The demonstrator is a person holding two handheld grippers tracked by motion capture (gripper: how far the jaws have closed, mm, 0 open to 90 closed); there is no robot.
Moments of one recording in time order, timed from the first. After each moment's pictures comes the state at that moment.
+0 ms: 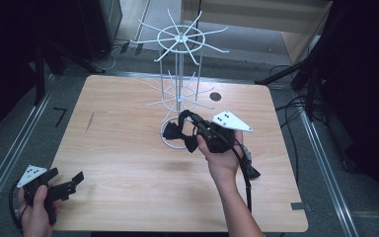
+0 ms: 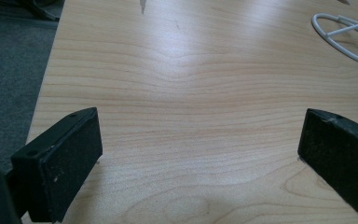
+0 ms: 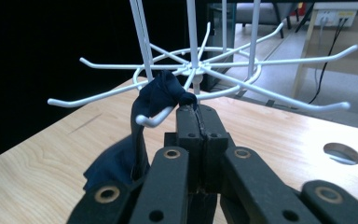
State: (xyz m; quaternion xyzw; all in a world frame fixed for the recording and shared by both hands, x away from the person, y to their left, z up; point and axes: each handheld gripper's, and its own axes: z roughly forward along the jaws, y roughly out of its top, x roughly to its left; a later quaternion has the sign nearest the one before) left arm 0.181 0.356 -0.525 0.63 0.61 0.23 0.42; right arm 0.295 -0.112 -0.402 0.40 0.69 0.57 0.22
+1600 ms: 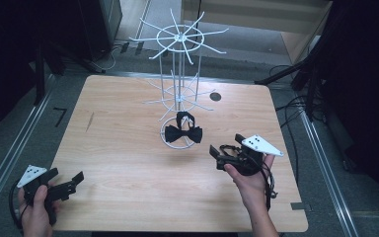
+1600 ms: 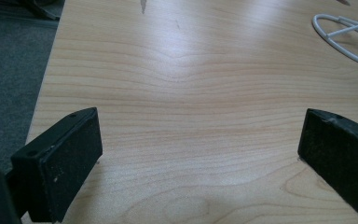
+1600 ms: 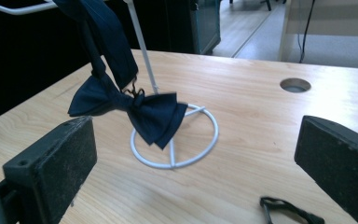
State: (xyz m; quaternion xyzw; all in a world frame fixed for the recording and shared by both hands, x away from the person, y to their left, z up) left arm 0.181 0.356 -0.525 0.63 0.61 0.23 0.42; right arm 0.262 -0.190 -0.449 0.45 0.68 0.55 0.20
